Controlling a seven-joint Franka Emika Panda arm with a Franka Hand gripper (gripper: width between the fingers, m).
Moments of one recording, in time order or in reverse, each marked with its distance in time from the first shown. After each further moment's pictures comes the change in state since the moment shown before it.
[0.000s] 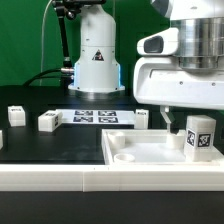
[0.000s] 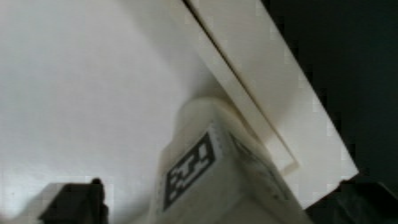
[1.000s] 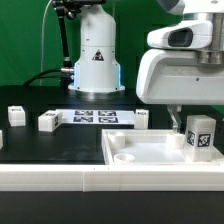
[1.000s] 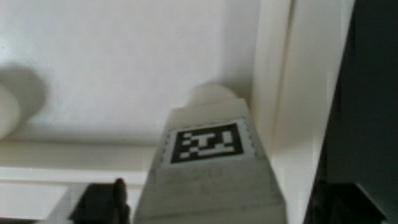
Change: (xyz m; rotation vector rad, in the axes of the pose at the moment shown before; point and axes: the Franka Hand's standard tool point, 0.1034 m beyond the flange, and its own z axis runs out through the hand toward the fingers) arm -0.001 -0.005 -0.005 -0.082 0.034 -0.612
